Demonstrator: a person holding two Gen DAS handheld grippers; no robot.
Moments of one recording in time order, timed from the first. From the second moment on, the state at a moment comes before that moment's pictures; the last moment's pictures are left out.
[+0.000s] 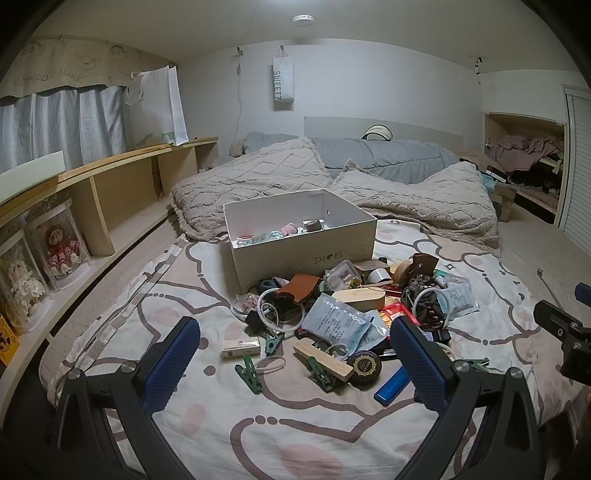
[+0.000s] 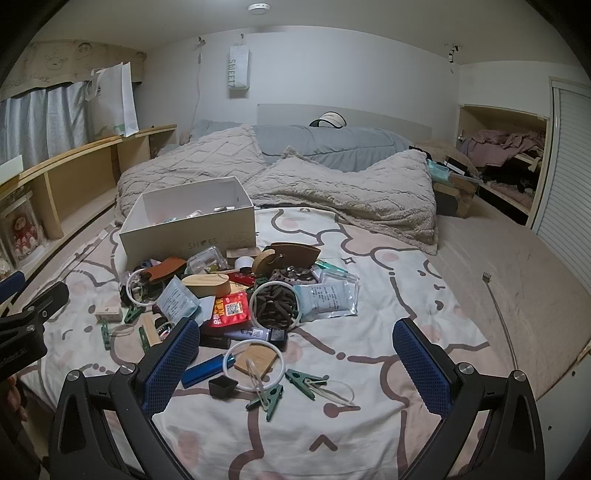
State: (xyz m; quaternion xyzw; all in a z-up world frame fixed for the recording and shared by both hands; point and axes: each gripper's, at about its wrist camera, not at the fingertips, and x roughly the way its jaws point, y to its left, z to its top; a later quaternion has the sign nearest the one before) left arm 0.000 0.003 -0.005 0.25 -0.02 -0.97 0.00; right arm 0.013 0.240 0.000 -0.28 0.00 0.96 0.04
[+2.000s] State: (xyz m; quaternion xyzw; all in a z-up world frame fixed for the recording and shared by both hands) left arm -0.026 -0.003 -0.129 0.39 -0.01 -0.92 -0.02; right arm -0.008 0.246 -0.116 -0.38 0.06 0.92 0.02
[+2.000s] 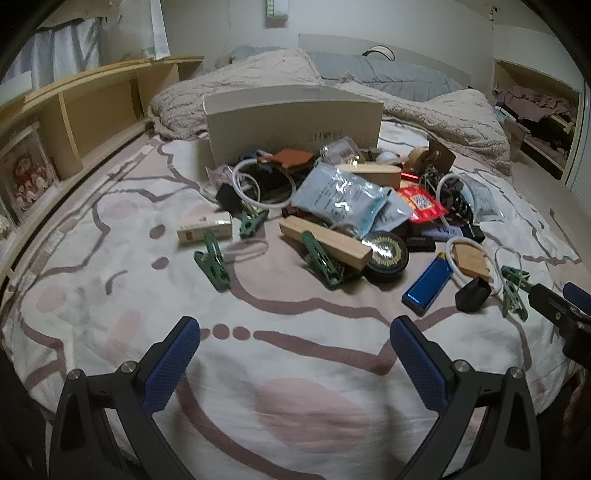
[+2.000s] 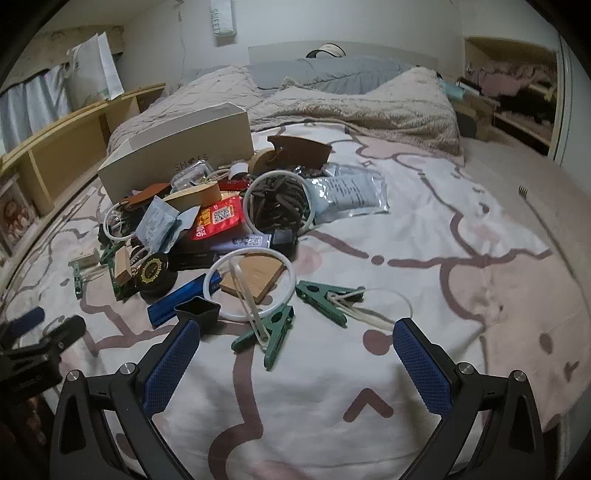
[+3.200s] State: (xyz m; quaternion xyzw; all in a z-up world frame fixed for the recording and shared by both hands) left arm -0.026 0.008 -0.160 0.43 0.00 -0.90 -0.07; right arm -0.054 0.274 -0.146 -0.43 -0.02 0.90 -0.04
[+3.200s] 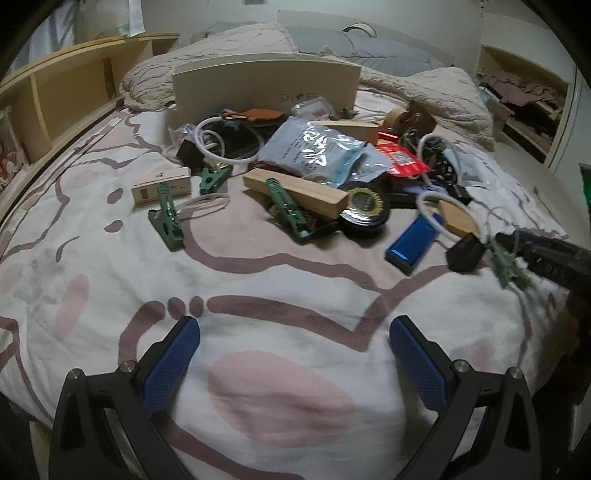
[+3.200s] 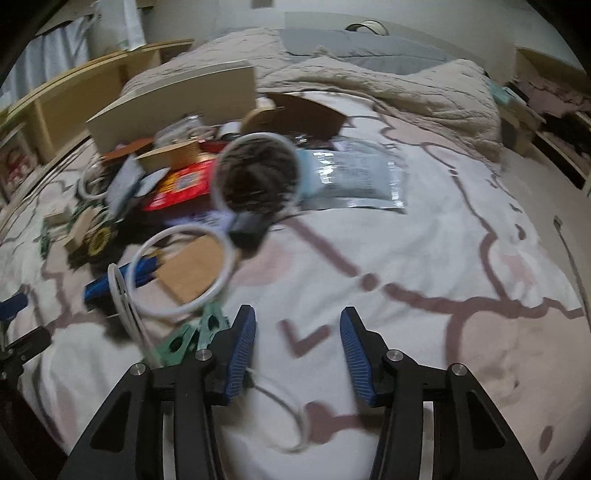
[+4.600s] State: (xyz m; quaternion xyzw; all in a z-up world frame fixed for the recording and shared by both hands) left arm -0.007 0.044 -0.148 0.42 0.10 -0.87 -0.24; right arm 0.008 0.221 -0.122 -0.44 0.01 0.89 -0.14
